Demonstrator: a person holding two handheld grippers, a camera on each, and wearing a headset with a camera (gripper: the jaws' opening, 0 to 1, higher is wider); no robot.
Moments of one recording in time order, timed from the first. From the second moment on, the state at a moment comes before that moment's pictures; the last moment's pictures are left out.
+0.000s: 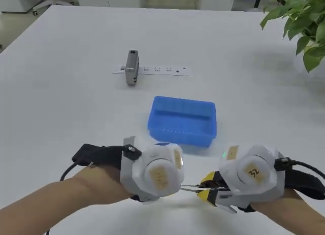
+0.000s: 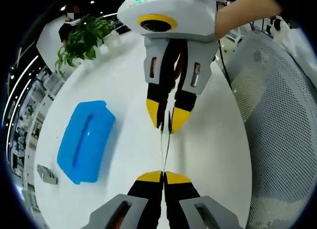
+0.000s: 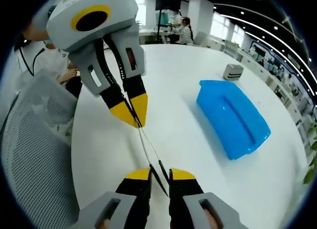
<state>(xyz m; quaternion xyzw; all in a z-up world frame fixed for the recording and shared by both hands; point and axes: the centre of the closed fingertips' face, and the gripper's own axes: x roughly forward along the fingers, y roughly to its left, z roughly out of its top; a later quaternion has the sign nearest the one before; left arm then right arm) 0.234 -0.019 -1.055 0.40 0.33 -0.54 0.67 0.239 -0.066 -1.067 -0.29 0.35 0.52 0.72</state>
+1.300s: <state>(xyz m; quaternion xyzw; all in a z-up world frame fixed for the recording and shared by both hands) 0.237 0.011 -1.072 0.29 0.42 -0.42 0.75 0.213 -0.129 -0.958 -0.05 0.27 0.32 0.91</state>
